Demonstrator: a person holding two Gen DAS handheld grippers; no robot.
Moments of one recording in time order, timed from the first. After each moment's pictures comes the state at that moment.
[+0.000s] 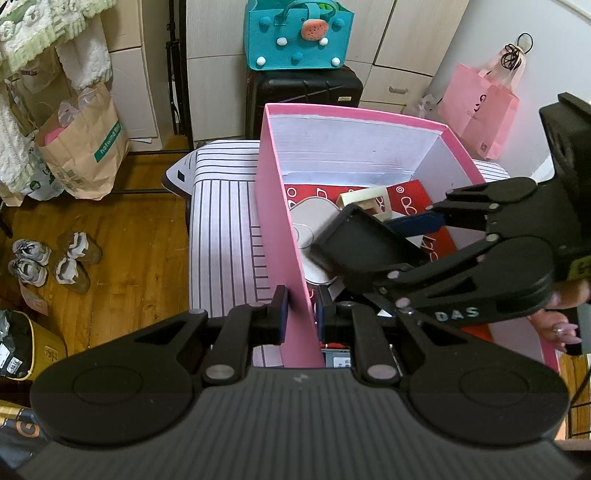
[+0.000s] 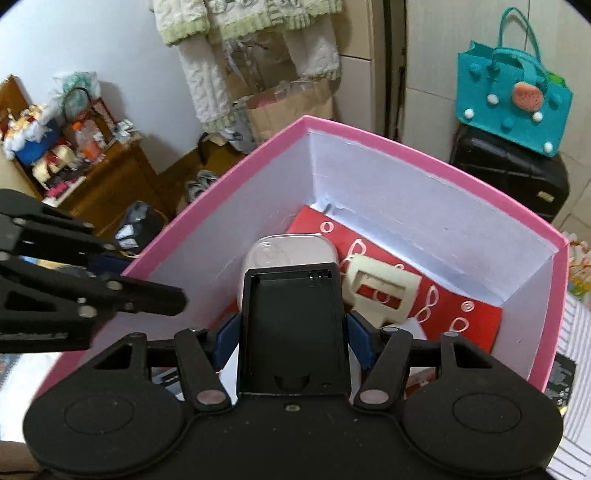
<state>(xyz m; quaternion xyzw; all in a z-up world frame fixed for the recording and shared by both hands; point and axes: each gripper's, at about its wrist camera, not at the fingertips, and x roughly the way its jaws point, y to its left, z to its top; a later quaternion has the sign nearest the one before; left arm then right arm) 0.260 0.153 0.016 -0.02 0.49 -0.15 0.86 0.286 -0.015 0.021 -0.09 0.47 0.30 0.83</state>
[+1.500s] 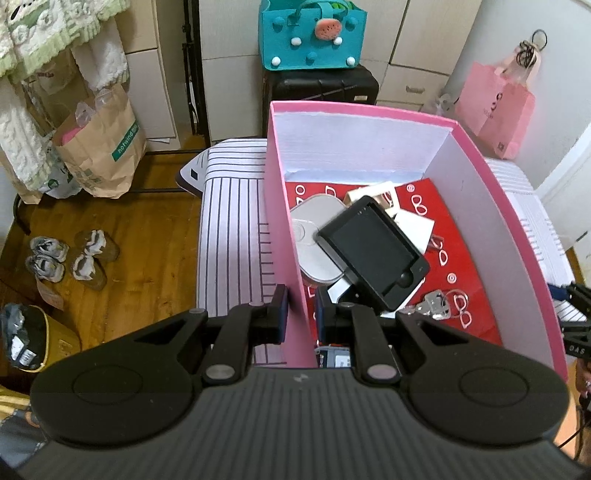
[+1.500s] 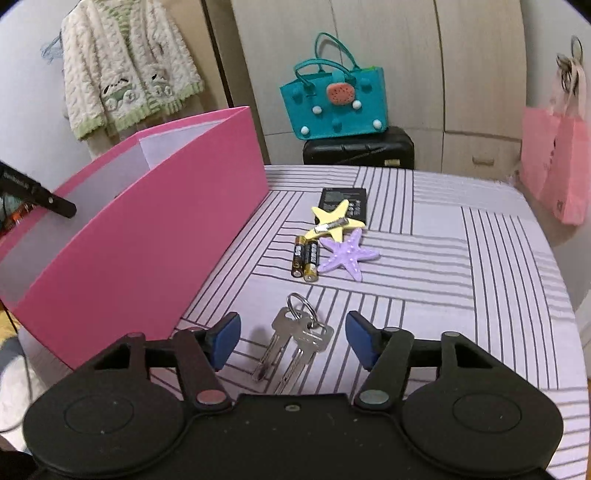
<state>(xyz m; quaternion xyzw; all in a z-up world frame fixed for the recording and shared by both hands) 0.250 0.141 0.018 -0.01 0.49 -0.12 0.86 0.143 -0.226 -0.043 0.02 0.35 0.16 0.92</state>
